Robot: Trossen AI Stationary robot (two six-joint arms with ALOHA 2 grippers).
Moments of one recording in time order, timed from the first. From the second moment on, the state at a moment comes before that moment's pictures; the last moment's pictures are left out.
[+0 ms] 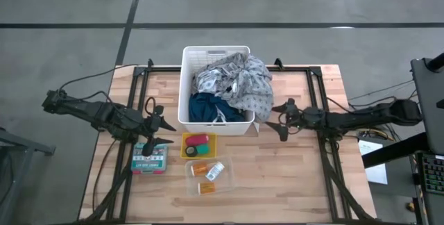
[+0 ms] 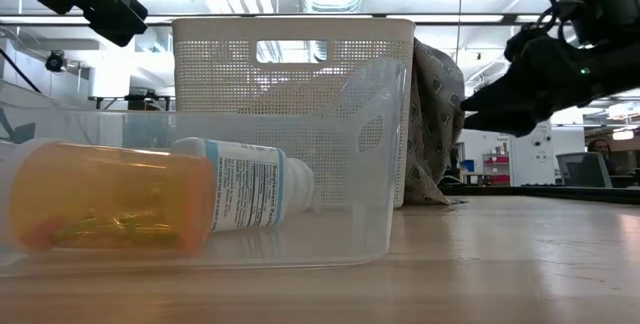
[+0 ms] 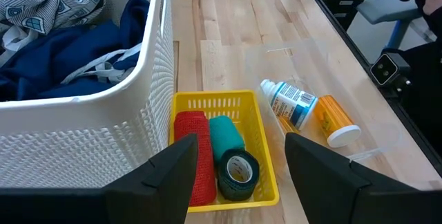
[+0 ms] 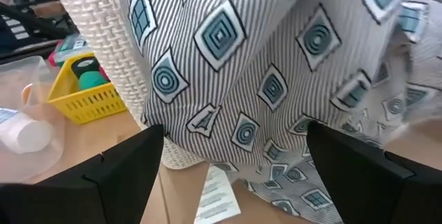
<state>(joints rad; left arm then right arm) -0.28 0.61 0.58 -0.53 -0.11 -0.13 -0.06 0.83 0.03 0.55 0.23 0.25</state>
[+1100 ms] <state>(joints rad) -0.28 0.61 0.58 -0.53 -0.11 -0.13 -0.06 1.40 0.35 0.56 0.49 0.13</state>
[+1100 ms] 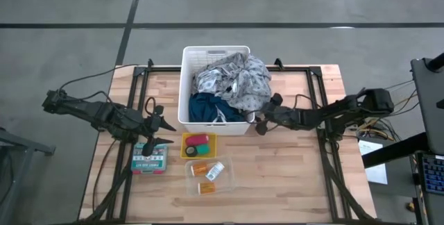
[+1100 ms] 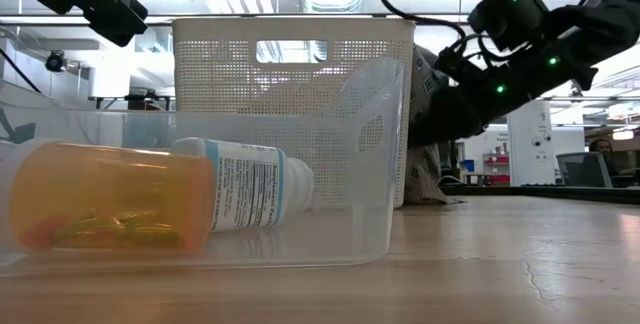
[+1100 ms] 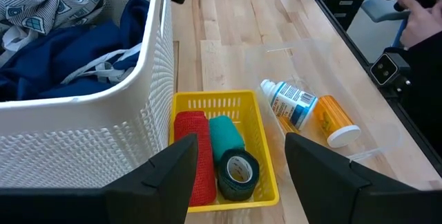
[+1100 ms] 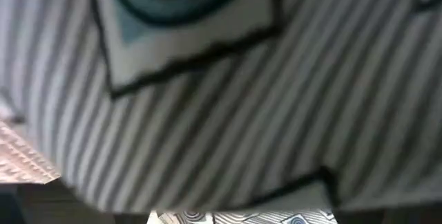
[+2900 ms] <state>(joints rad) -0.28 0.61 0.58 -0.53 -0.11 -0.13 -0.06 1.18 0.53 0.52 0.86 -0.24</state>
